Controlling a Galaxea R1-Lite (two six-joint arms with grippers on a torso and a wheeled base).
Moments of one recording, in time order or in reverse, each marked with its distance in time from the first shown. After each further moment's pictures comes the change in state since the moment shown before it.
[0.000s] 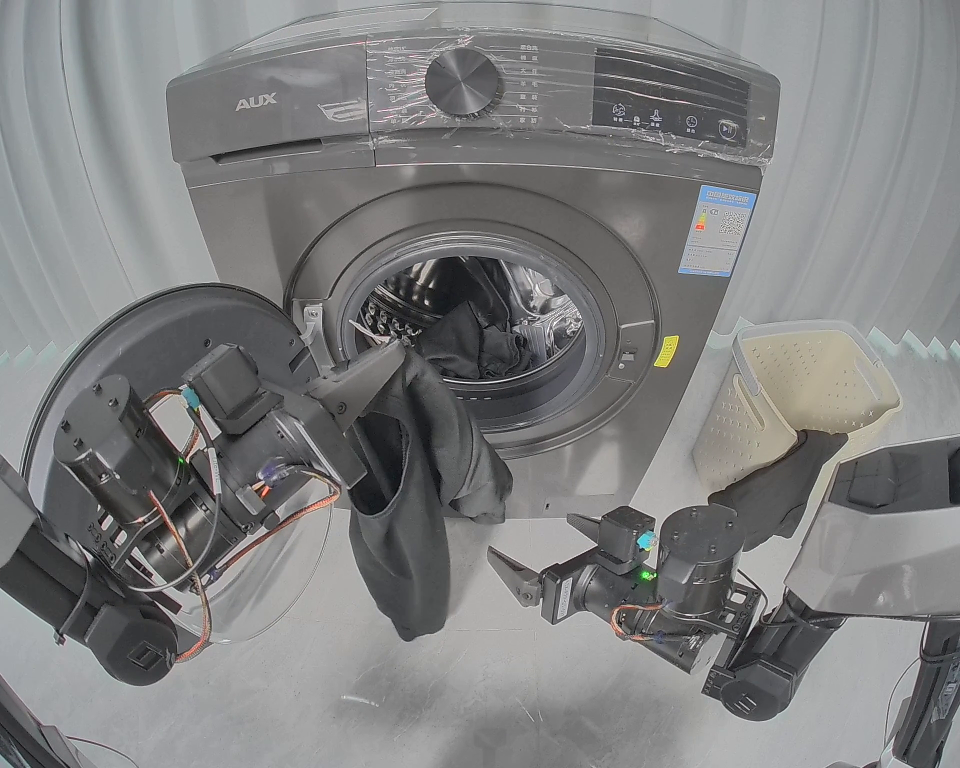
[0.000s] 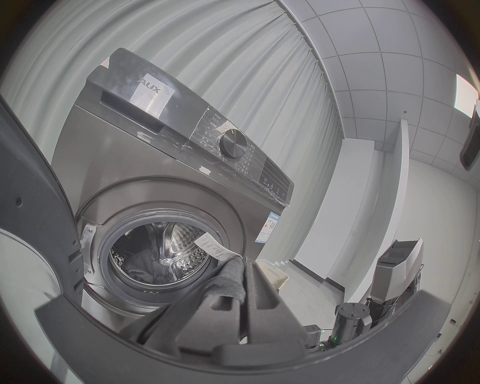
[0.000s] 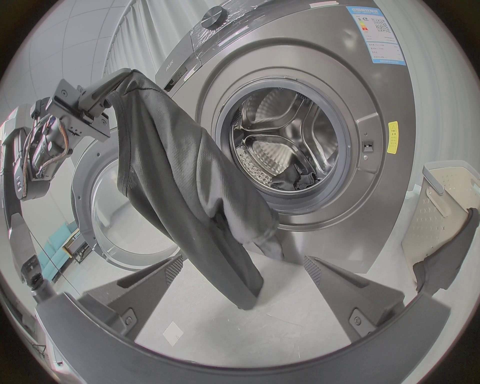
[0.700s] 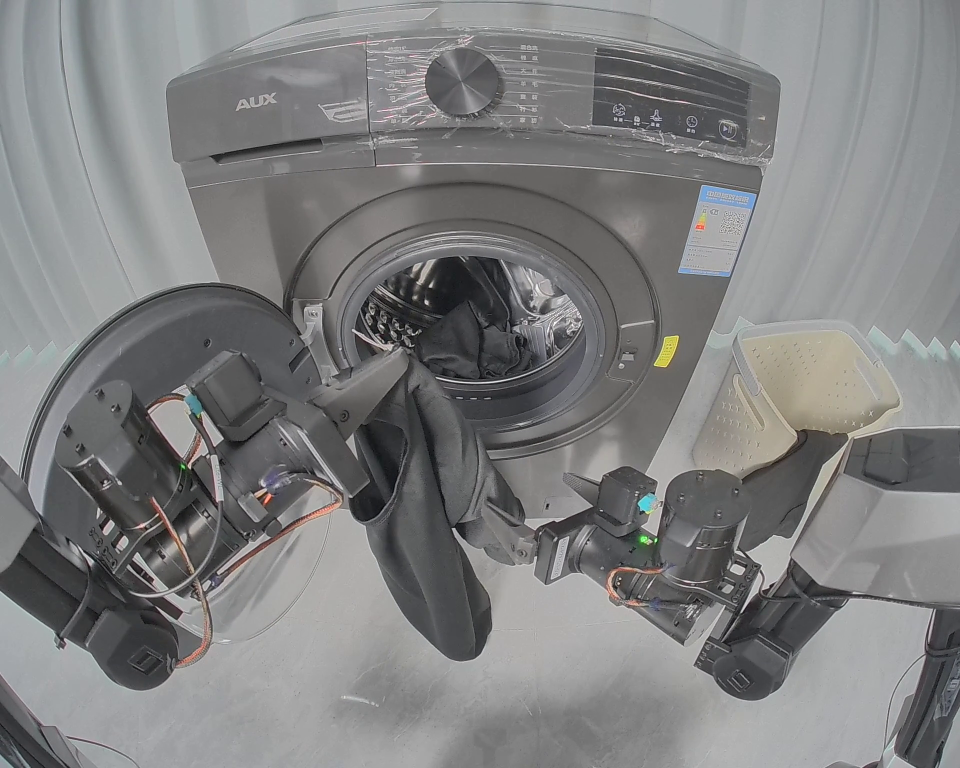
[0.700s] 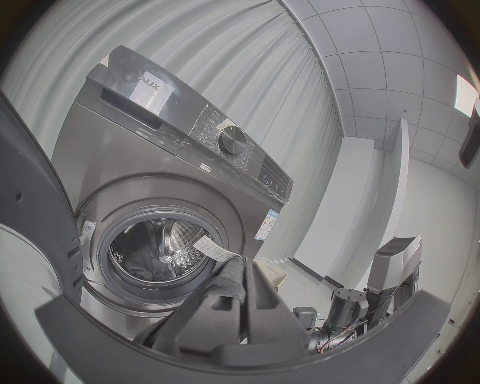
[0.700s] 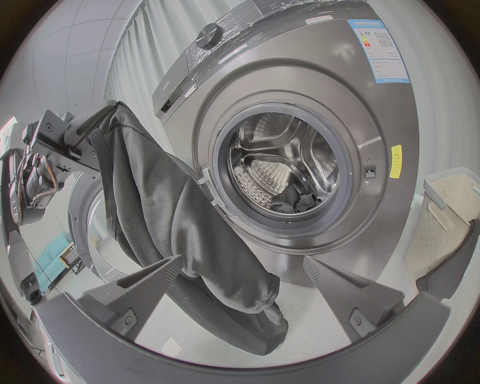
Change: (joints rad) left arm -0.008 0.000 0.012 0.000 0.000 0.003; right arm -0.026 -0.016 -0.095 0.009 0.006 -0.006
